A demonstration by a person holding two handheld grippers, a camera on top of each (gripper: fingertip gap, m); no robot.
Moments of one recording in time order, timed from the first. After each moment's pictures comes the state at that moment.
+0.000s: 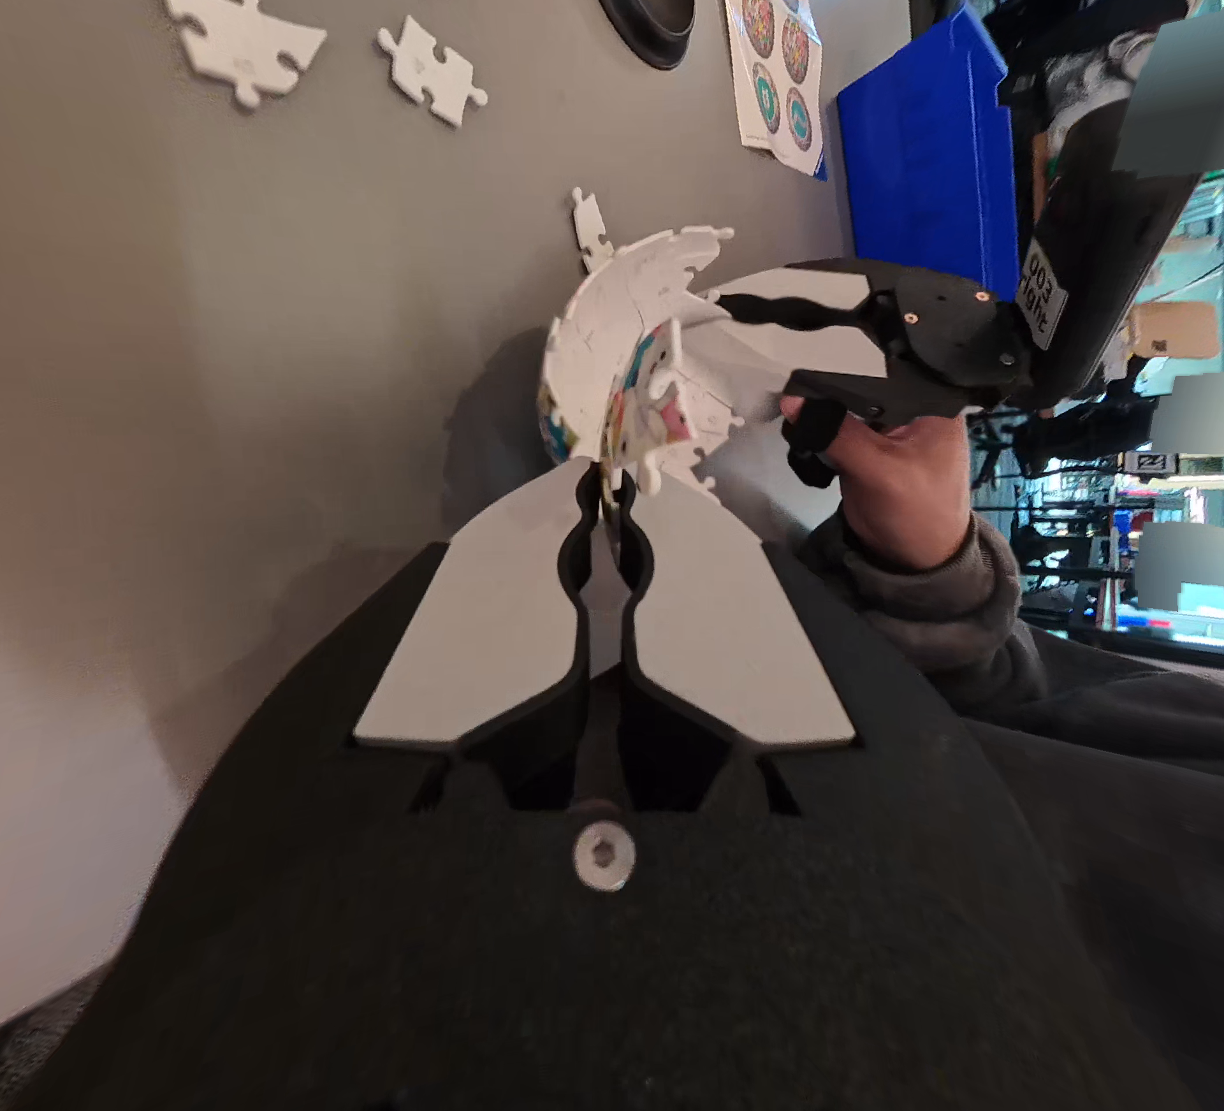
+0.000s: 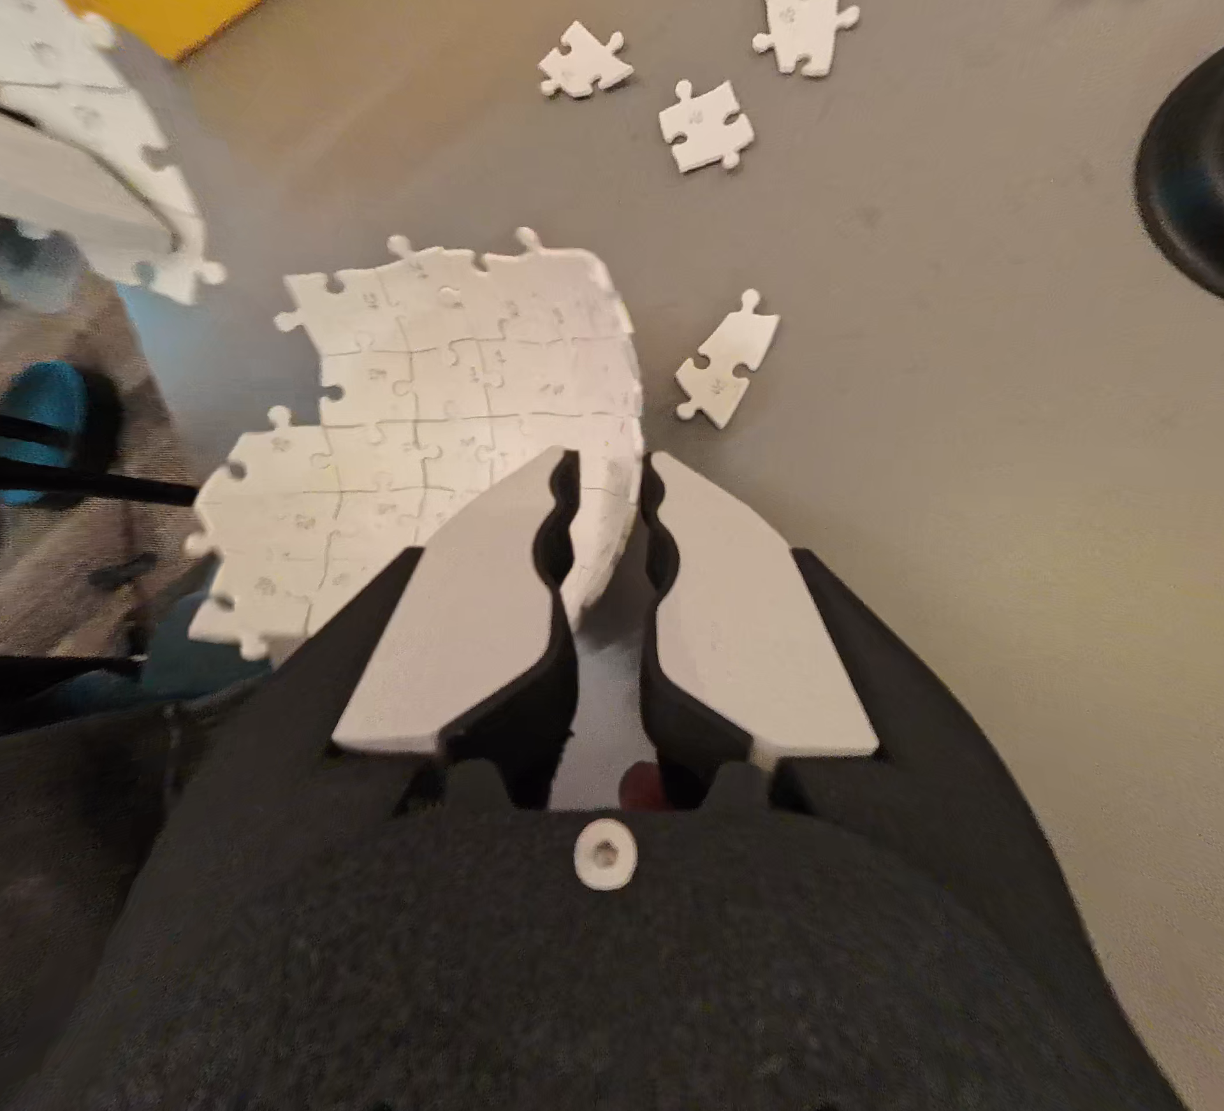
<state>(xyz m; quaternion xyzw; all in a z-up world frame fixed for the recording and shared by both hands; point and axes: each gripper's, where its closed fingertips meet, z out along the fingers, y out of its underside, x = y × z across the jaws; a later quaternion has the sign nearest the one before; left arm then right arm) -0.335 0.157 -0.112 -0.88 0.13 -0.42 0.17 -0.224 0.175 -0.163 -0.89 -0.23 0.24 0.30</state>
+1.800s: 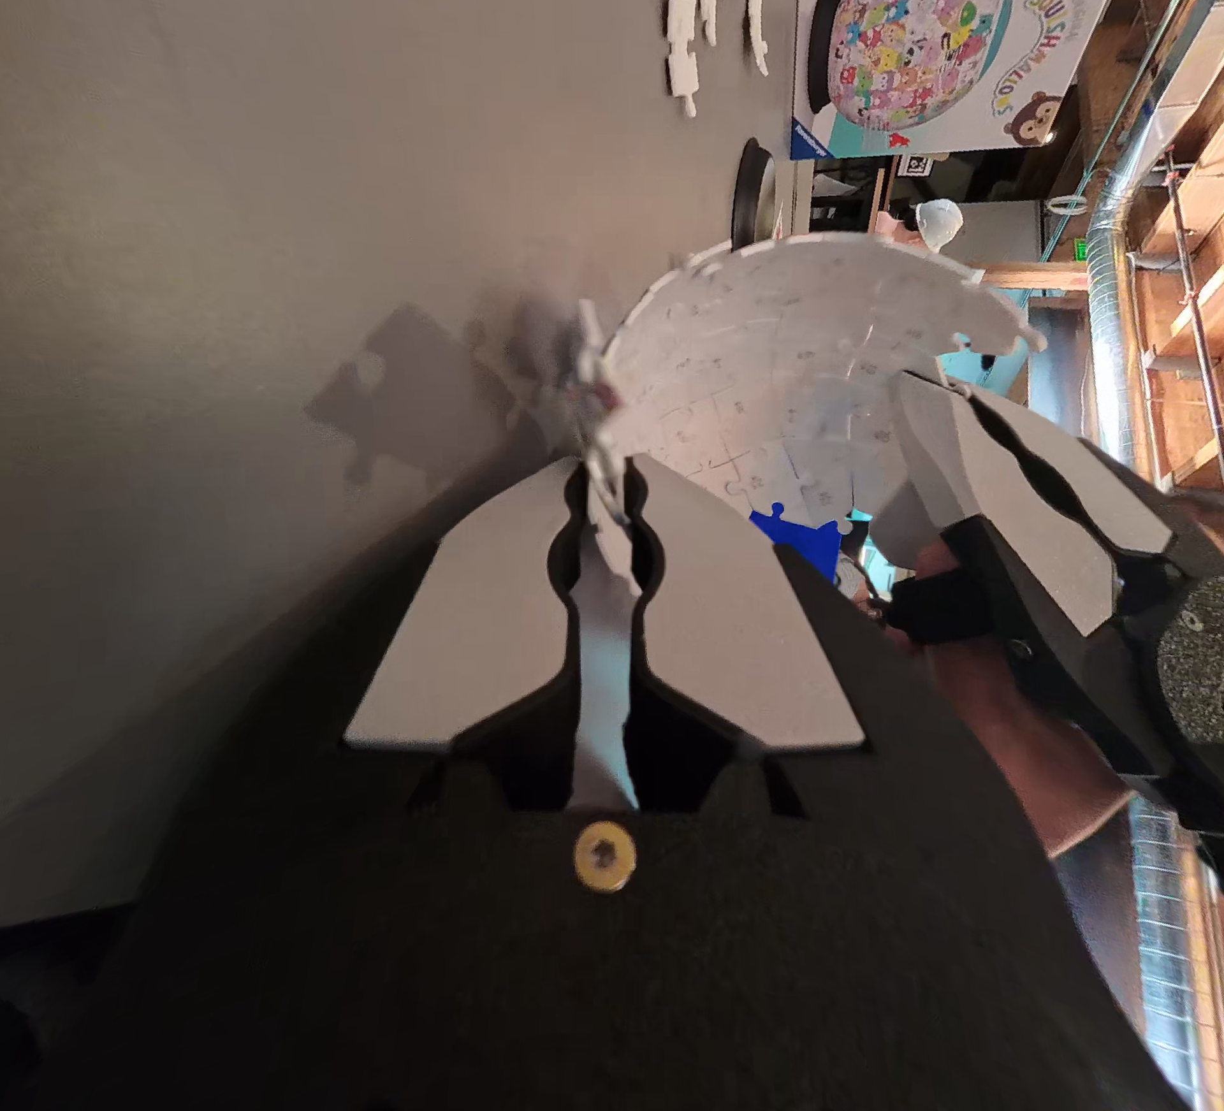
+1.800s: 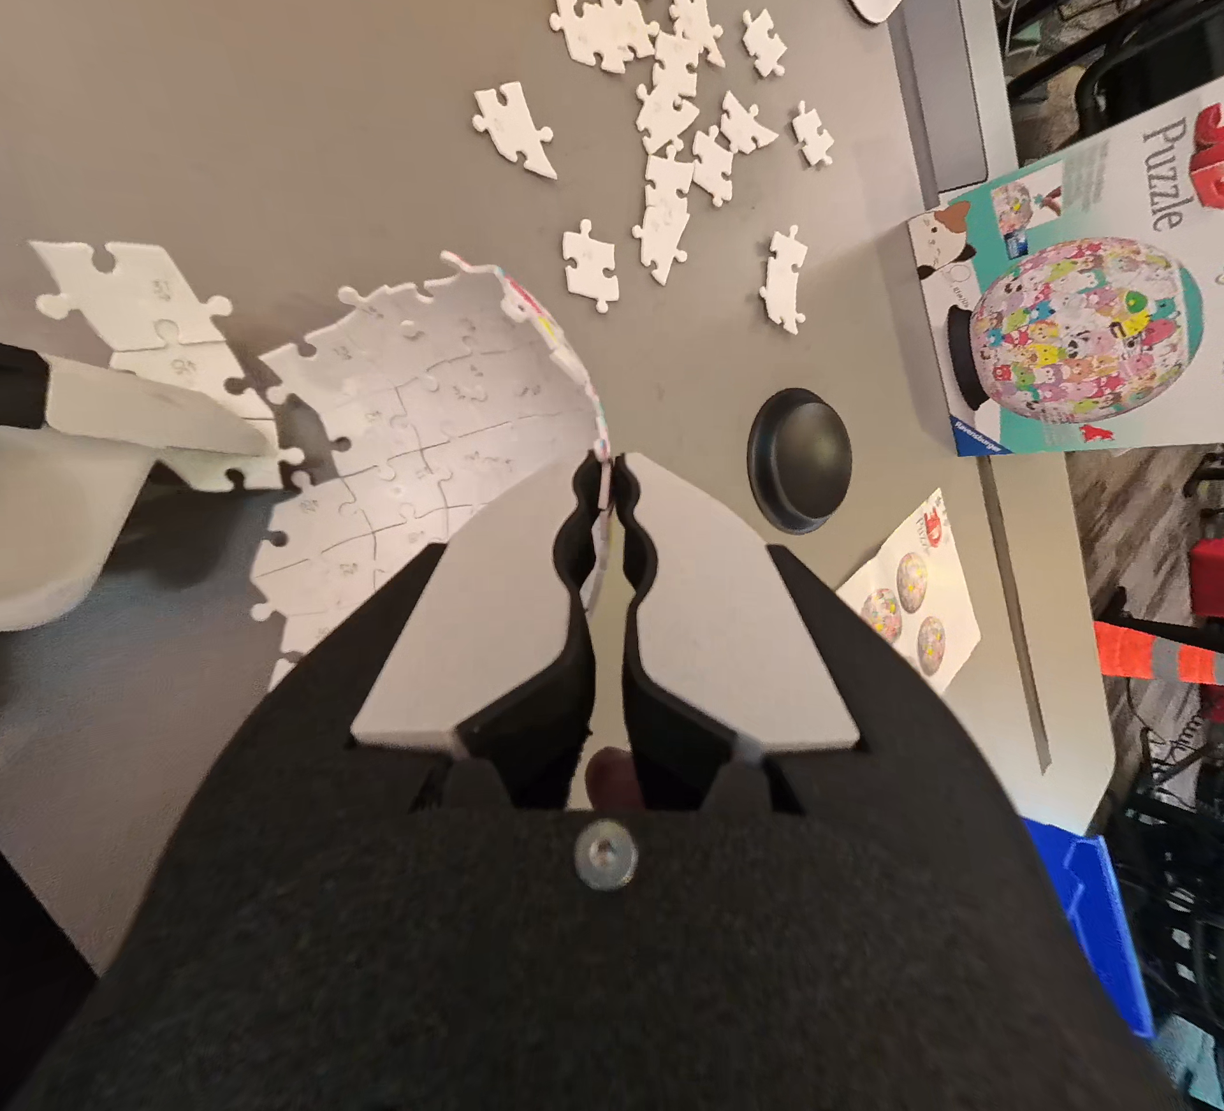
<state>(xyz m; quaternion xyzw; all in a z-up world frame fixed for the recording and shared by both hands) -0.293 0.139 -0.175 -0.79 -0.27 -0.51 0.21 -0.232 0.198 -0.104 -0.82 -0.43 -0.13 0.36</state>
